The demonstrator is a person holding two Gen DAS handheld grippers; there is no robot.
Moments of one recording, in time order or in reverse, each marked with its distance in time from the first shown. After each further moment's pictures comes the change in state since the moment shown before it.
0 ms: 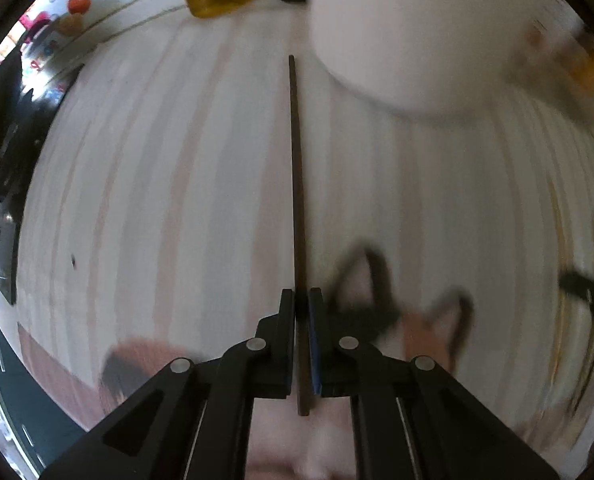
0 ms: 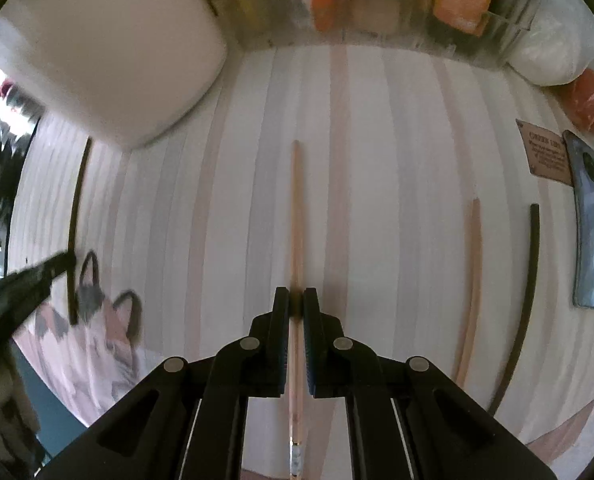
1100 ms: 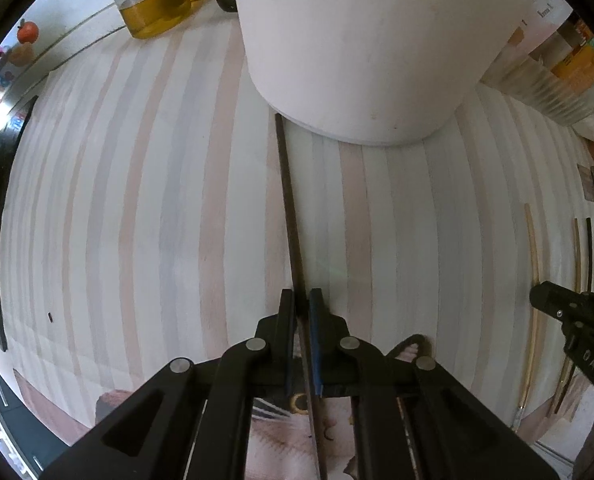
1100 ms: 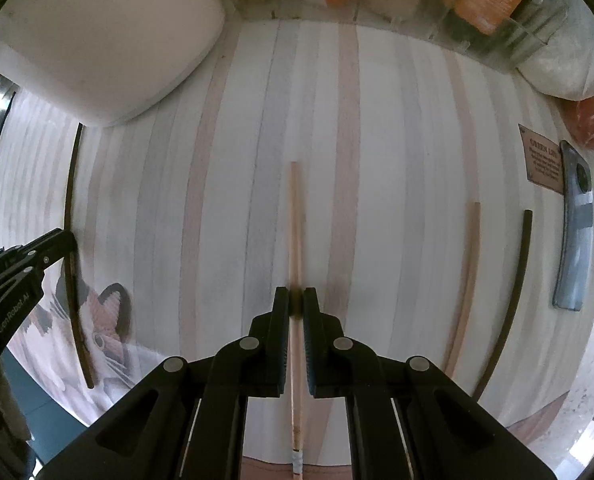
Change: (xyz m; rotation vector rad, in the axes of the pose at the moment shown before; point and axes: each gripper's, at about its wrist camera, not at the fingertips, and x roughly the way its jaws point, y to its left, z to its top) left arm 0.019 -0.030 0.062 0.070 0.018 -0.069; right arm 0.021 0.032 0.018 -0.008 0.109 -0.106
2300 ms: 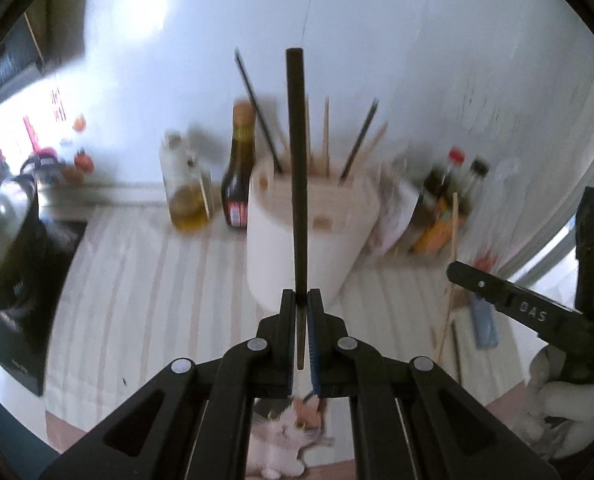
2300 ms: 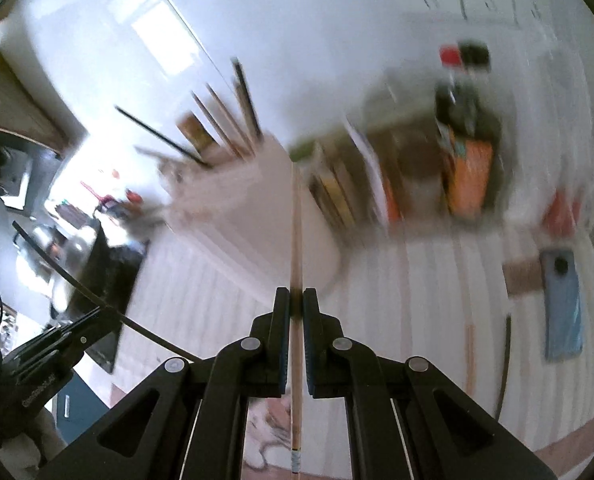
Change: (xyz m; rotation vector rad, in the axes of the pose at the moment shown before) left arm -0.254 0.040 -0.015 -0.008 -0.548 -0.187; right arm -0.215 -0.012 -0.025 0.069 -0.590 0.352
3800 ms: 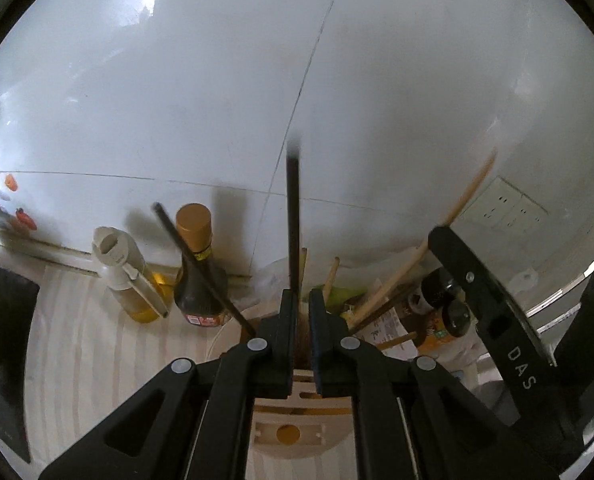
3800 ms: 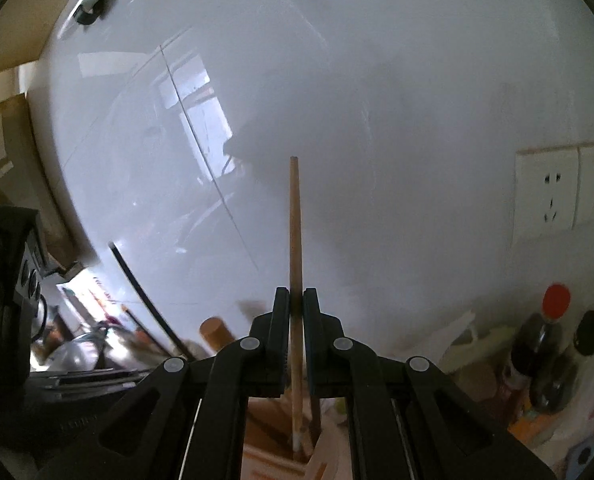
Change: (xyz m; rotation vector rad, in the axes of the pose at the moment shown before) left arm 0.090 0.003 0.155 -0.082 0.040 -0.084; right arm 0.045 0.066 0.165 -0.119 -0.437 0.080
